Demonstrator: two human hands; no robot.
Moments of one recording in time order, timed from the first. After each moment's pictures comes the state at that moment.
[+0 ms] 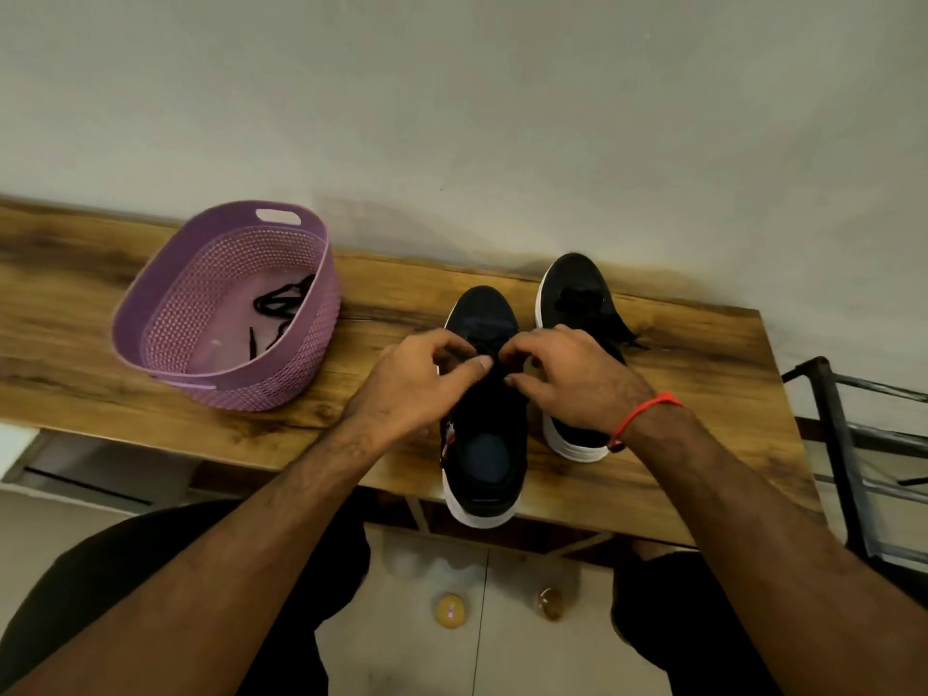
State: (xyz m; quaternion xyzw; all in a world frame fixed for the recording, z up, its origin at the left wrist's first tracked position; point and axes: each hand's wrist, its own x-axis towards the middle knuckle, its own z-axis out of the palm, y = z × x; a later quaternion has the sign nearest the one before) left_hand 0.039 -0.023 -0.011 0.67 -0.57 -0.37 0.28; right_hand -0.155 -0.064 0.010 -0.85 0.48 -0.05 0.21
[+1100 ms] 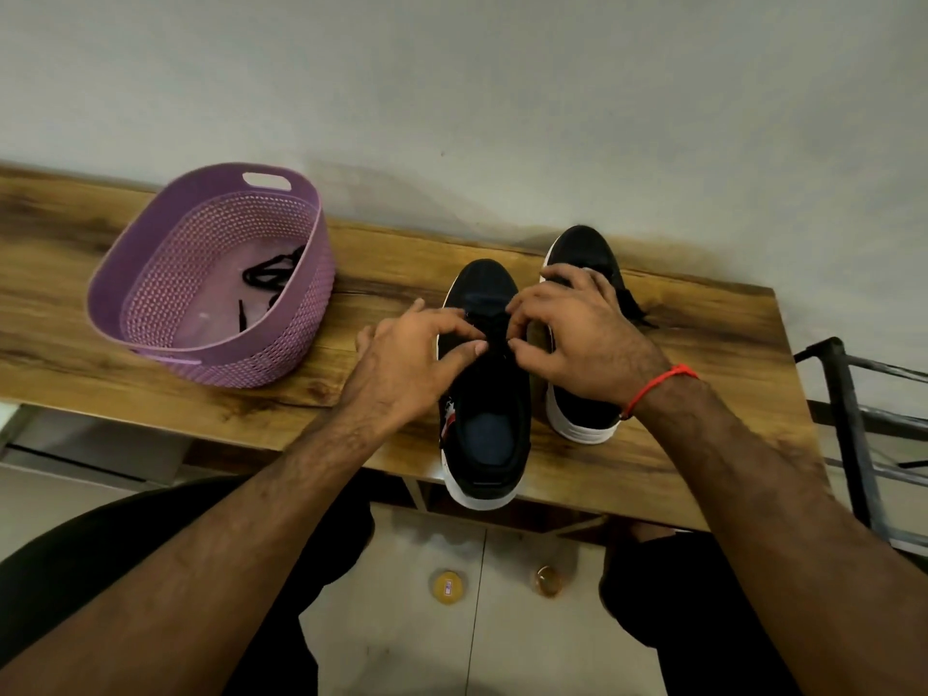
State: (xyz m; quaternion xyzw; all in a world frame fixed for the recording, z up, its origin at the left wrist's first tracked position) left_hand 0.041 -0.022 -0.018 0.66 -0.66 -0.25 0.25; right_hand -0.161 -0.073 0.013 -0.87 0.47 -0.06 0.15
